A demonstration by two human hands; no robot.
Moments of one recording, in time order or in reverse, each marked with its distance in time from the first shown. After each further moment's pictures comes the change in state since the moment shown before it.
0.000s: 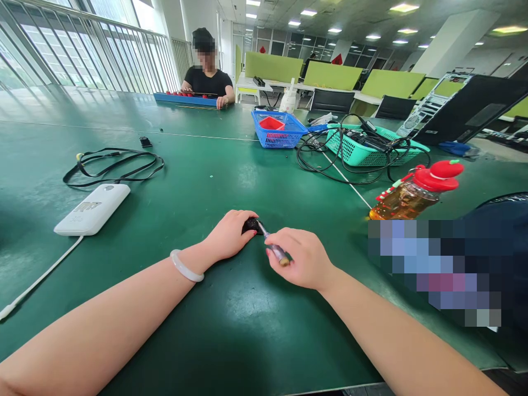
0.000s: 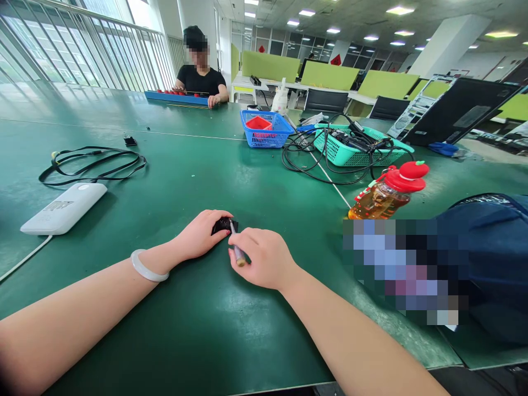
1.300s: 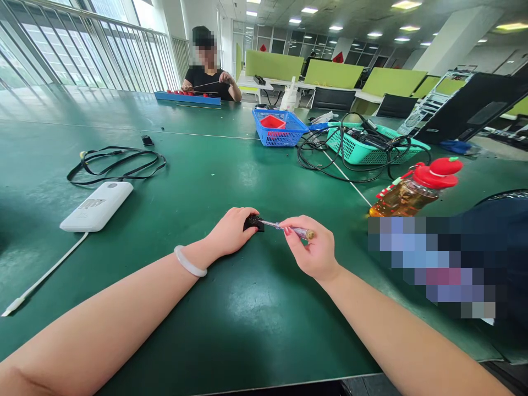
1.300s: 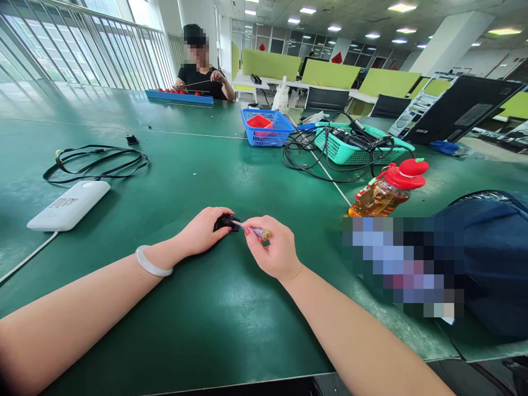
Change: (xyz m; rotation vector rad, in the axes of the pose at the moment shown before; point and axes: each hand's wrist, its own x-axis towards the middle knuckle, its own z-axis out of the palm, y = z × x) left_hand 0.000 0.001 -0.001 0.001 0.000 -0.010; right_hand 0.000 -0.001 -0.005 0.267 0.277 0.272
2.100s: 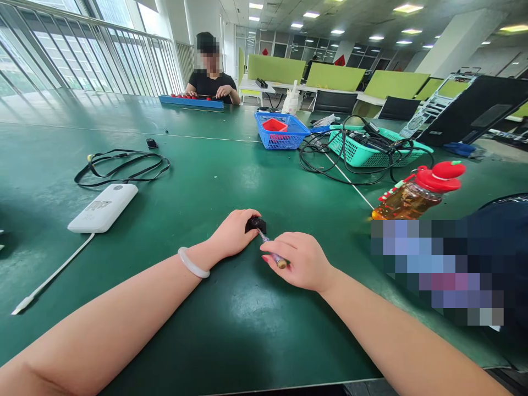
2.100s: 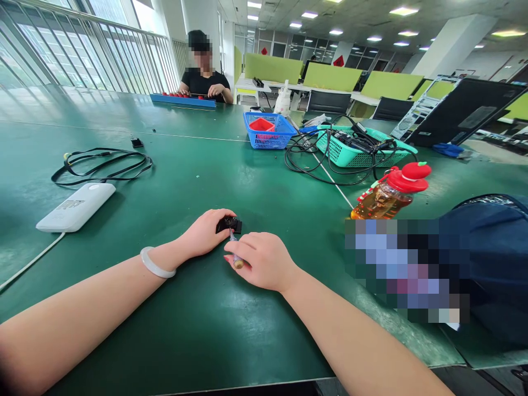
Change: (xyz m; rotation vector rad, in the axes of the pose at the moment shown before) left_hand 0.000 0.002 0.000 -0.014 0.029 -0.007; right_hand -0.004 -0.002 0.008 -0.267 -0.334 -0.345
